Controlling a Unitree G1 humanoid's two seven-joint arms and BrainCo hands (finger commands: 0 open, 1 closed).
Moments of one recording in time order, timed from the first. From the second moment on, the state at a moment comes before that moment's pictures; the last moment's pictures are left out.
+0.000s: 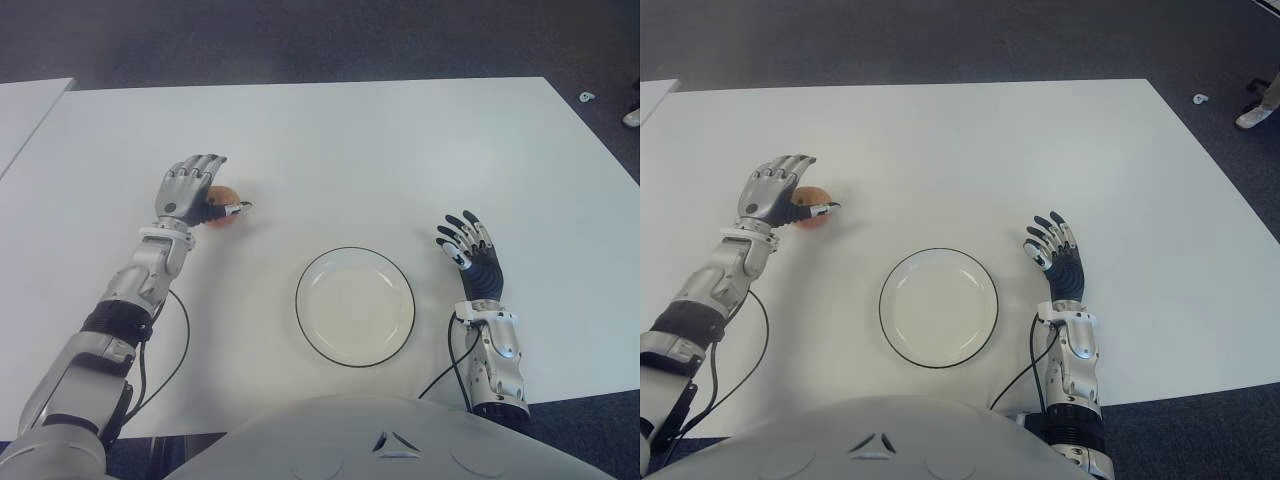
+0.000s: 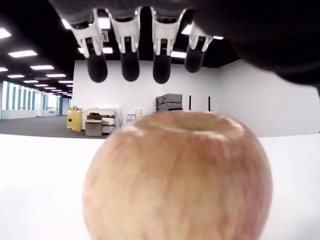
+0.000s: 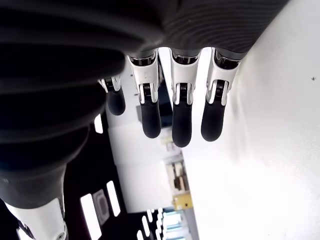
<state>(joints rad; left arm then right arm) -0.26 0.63 -0.29 0.54 0.83 -0.16 0.46 0.20 -0.04 -0.20 0.17 0.26 -0.28 0.20</state>
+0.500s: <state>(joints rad) -0.27 0.60 -0.31 0.66 0.81 -0.19 0.46 0.20 -0.06 -0.21 0.19 0.26 -0.29 0.22</state>
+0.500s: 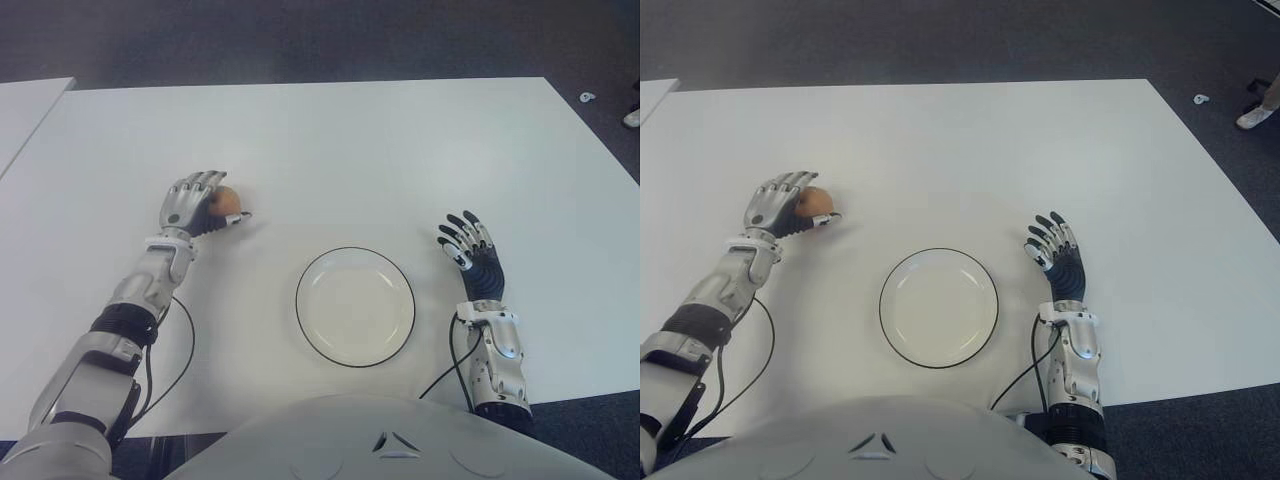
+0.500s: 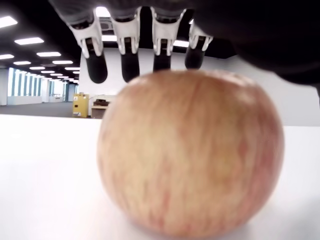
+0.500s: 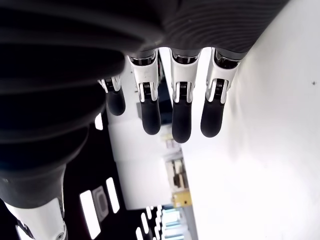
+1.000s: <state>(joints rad) -0.30 0.58 -0.33 0.74 0.80 -0.22 0.51 0.20 -0.06 -0.21 0.19 0.26 -0.30 0.22</state>
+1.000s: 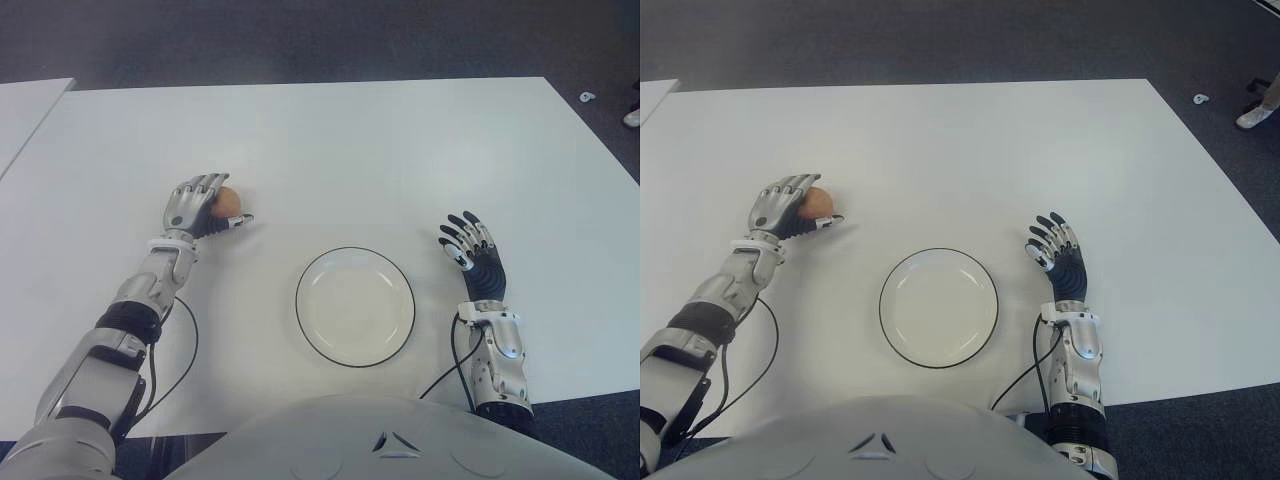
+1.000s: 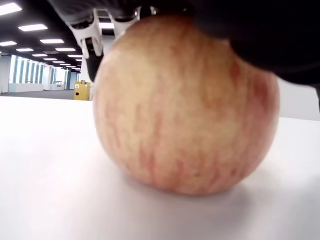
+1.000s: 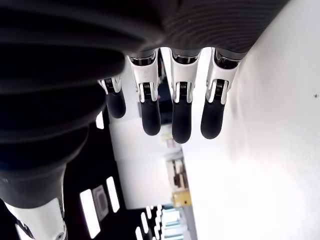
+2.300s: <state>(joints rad) -0.45 0.54 -0.42 1.05 0.77 -0.30 0.67 0.23 -0.06 -0.22 0.14 0.28 -0.28 0.21</state>
